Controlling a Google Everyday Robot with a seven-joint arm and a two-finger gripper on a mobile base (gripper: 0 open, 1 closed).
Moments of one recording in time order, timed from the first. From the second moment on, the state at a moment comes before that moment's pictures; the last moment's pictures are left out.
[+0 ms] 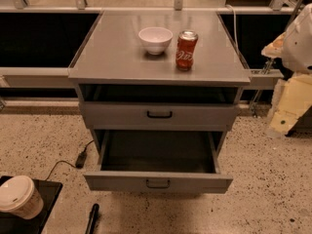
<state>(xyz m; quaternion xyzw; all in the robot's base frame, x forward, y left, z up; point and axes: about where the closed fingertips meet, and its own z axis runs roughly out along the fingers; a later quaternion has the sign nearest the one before) 0.438 -0.217 0.976 -0.60 0.78 -0.03 0.16</state>
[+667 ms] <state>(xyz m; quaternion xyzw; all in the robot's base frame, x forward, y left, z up) 0.434 -0.216 0.977 -0.61 0.78 -0.03 0.17</state>
